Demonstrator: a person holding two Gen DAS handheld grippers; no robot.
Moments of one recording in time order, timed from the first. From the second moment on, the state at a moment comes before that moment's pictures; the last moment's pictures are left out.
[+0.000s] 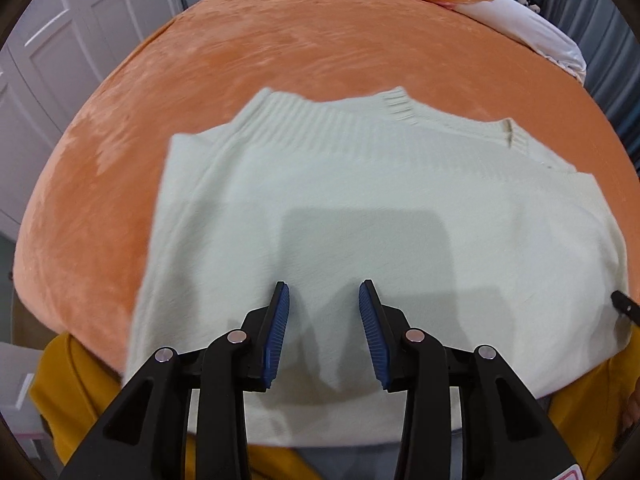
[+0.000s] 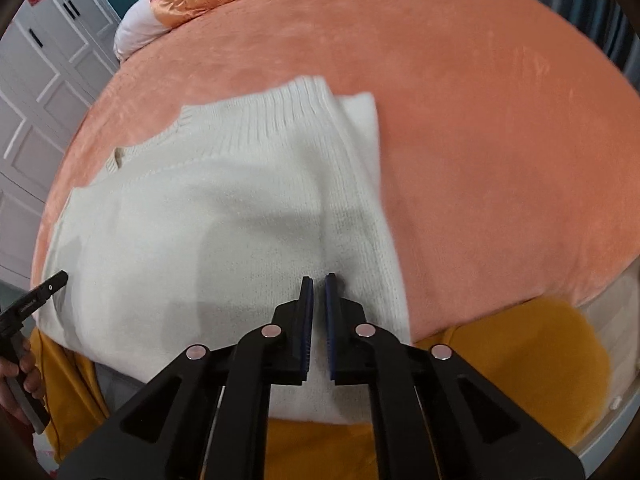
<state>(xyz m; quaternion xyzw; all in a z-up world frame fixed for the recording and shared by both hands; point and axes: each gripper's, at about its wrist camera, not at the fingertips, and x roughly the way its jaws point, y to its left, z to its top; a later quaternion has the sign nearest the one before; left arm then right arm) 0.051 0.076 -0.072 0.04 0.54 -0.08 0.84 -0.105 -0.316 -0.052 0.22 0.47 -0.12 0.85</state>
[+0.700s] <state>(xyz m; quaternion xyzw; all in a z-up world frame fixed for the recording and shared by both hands) 0.015 0.170 -0.054 -0.07 0.54 -0.02 0.84 -0.053 -0.211 0.006 0.14 0.47 -0.02 0.87</state>
